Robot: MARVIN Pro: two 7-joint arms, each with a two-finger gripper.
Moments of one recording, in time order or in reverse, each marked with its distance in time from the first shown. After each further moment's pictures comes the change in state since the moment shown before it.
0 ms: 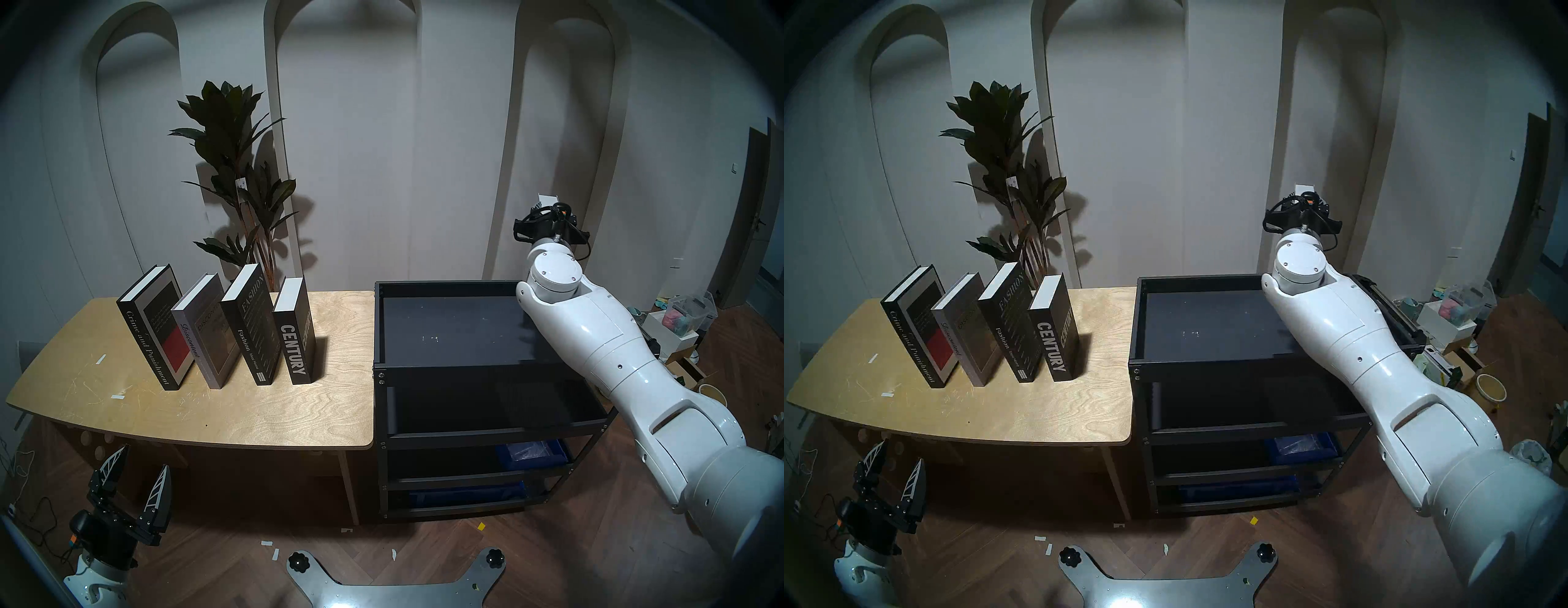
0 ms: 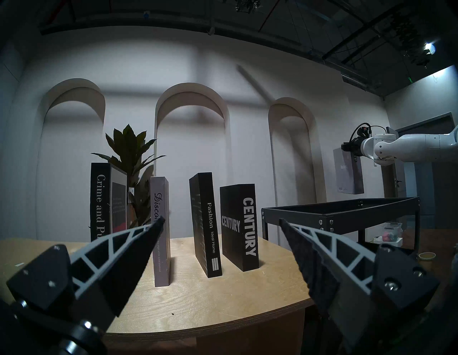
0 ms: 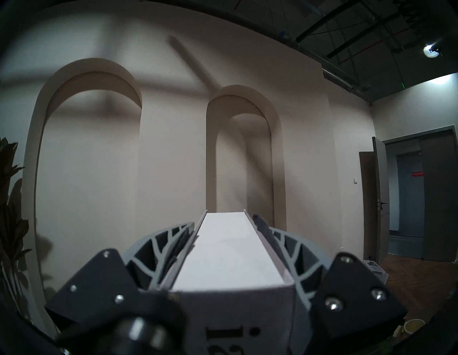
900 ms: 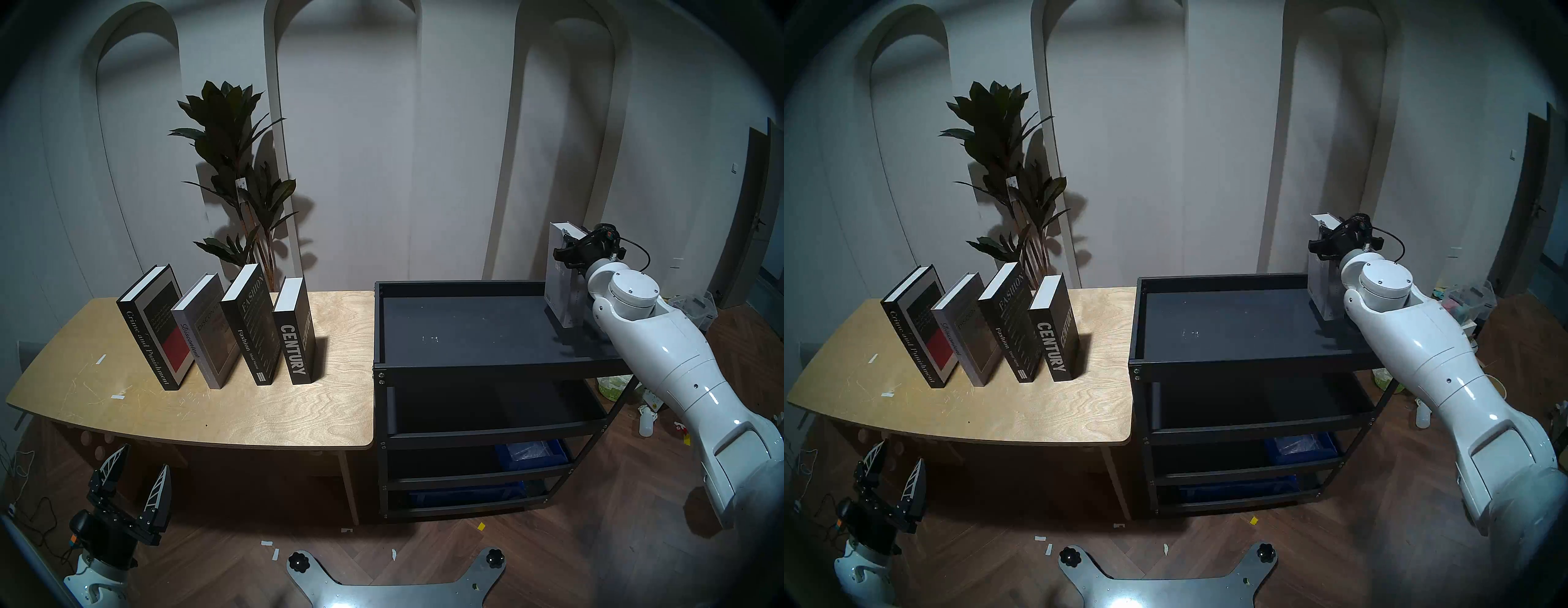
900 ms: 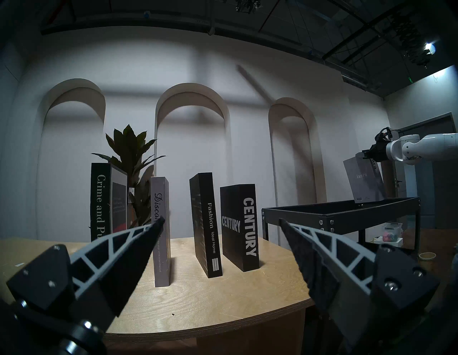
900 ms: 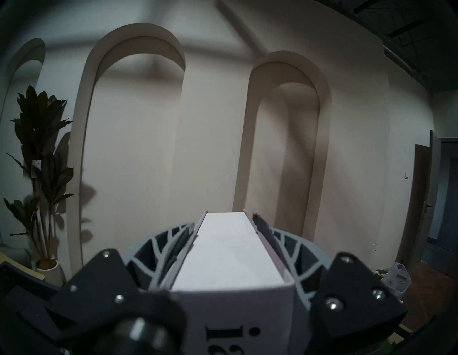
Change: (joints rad) left arm -0.003 0.000 0.000 0.001 0.000 0.000 0.000; right arm -0.169 0.293 0.117 -0.133 0.193 0.094 0.435
